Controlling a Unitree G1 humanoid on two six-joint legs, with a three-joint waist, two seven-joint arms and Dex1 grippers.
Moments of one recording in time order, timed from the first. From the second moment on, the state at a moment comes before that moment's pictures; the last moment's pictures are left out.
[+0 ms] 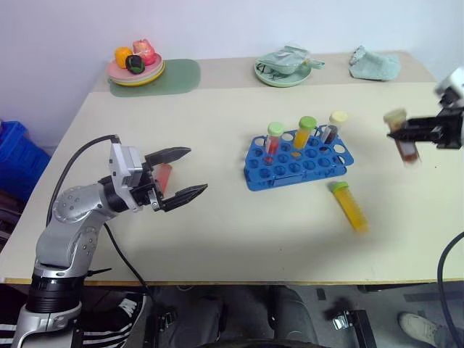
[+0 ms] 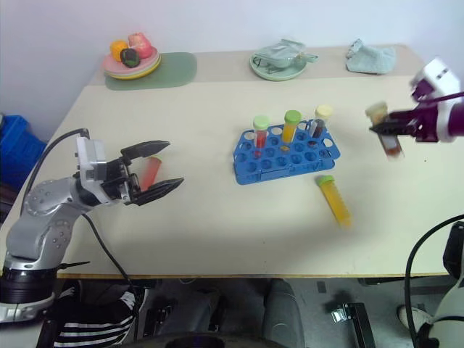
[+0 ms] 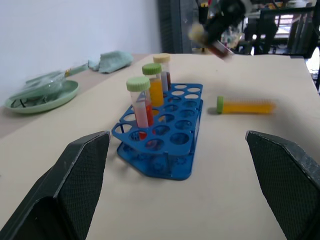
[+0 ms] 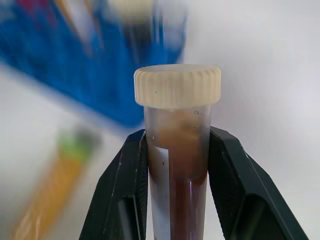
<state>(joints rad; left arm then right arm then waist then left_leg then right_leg) -0.24 0.61 0.13 -0.25 -0.60 0.21 -1.02 -0.91 -1.08 -0.15 0.56 0.12 0.59 1.35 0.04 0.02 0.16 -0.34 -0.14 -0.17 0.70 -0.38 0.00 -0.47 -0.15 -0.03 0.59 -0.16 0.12</state>
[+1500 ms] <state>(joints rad) -0.37 0.62 0.13 -0.14 -0.58 0.26 -1.06 -0.32 -0.38 -0.28 -0.03 0.26 0.12 0.45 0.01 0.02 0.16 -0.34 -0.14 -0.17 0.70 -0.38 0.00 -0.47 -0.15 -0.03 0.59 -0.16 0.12</state>
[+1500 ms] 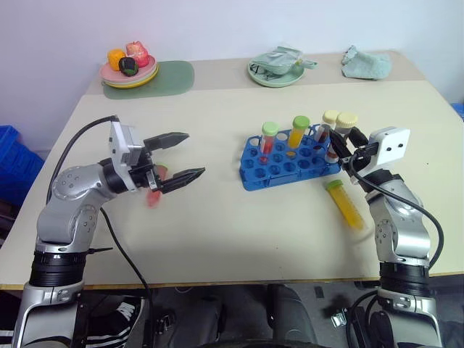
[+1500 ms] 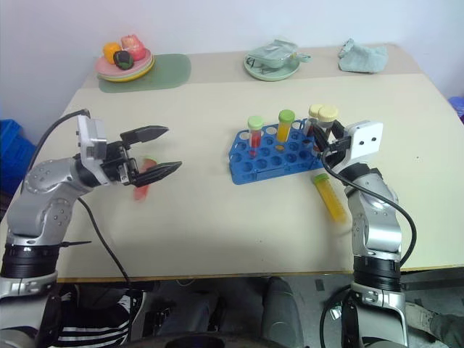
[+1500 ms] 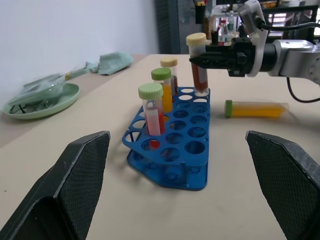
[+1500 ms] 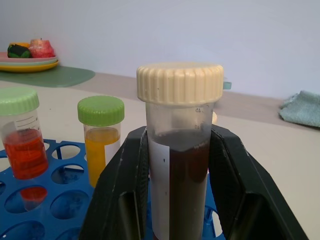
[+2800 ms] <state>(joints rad) -0.38 0.63 0.13 -0.16 -0.58 0.30 -1.04 -0.31 -0.38 -0.29 0.03 0.32 0.11 0.41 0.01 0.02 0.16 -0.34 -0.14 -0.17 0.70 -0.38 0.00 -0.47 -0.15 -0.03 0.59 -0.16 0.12</state>
